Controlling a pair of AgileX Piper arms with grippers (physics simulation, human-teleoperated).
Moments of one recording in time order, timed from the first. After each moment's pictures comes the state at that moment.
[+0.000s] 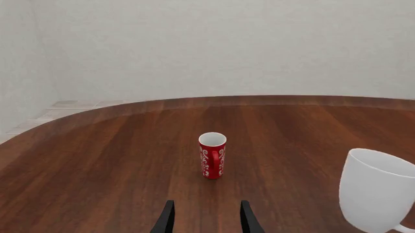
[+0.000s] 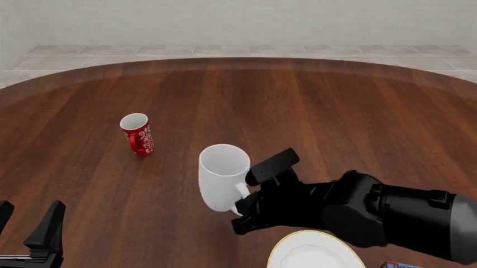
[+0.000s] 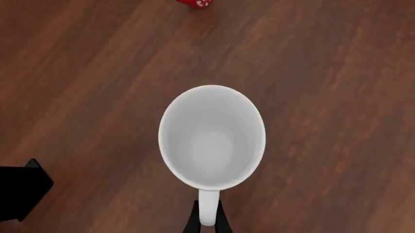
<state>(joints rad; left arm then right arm) 0.00 0.00 -0.01 0.01 0.01 0.88 1.39 -0.79 0.26 0.26</state>
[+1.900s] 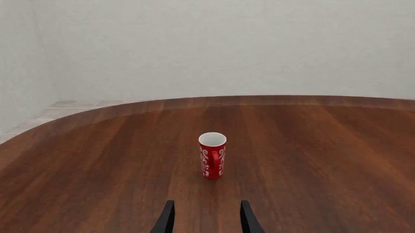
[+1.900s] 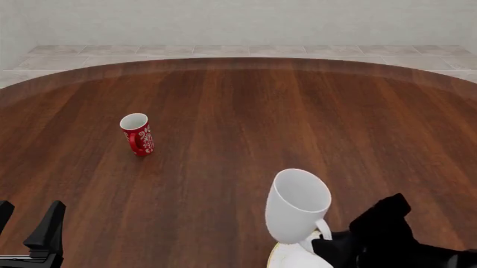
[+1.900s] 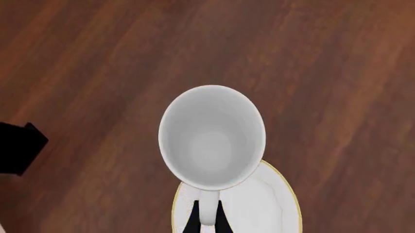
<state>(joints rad) 0.00 0.00 -0.01 0.01 0.01 0.80 0.76 -0.41 0.46 0.29</state>
